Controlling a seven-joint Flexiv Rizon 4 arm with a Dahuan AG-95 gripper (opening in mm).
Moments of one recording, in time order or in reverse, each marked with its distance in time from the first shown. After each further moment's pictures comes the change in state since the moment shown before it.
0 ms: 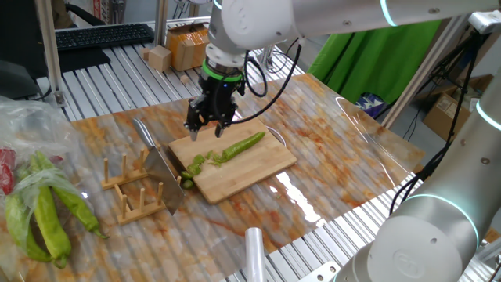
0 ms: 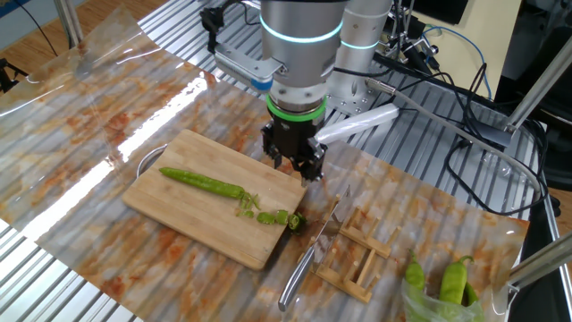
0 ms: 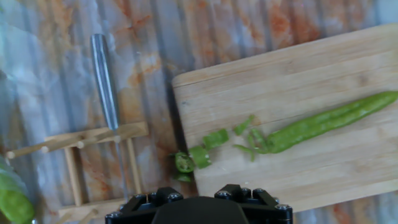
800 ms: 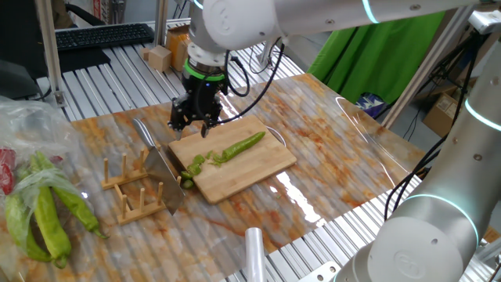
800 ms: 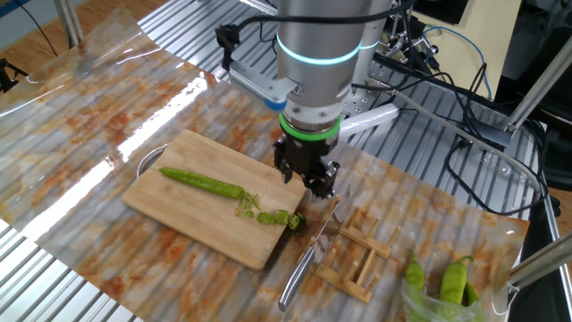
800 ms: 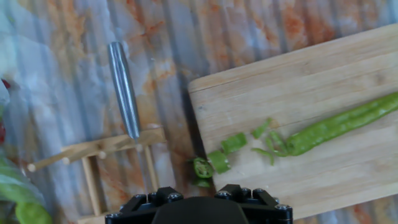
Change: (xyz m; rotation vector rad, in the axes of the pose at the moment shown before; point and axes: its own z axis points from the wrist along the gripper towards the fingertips) arm -0.013 0.031 0.004 -0.001 -0.004 0.043
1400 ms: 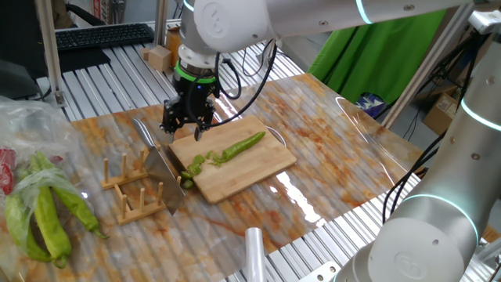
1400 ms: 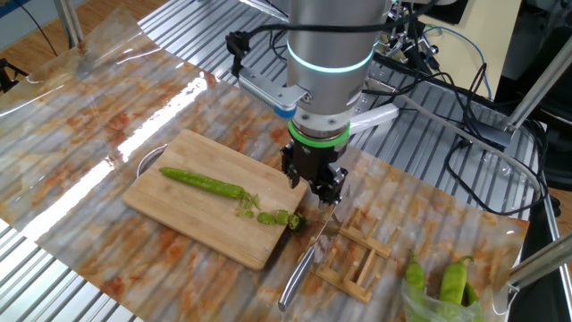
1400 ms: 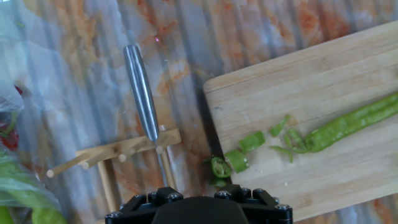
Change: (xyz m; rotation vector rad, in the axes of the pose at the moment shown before) arm 0.005 0.016 0.006 0.002 0.000 0.021
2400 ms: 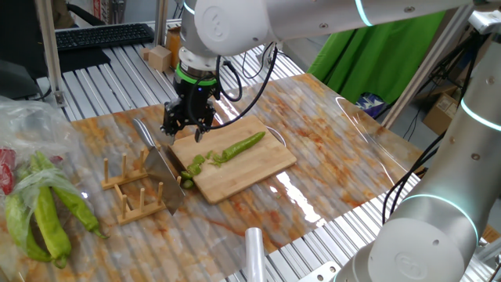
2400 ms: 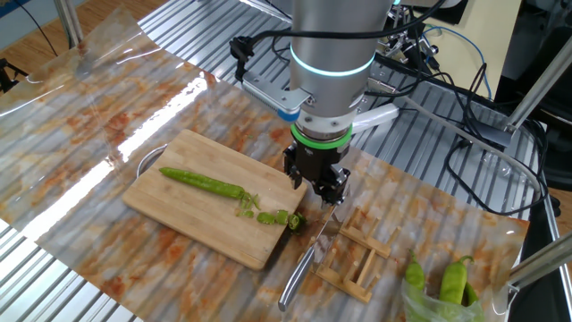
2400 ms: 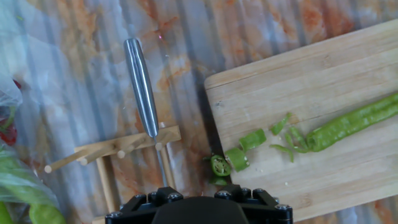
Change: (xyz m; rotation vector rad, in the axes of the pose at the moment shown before) arm 0.001 0.000 0.003 -0.004 0.014 -0.023
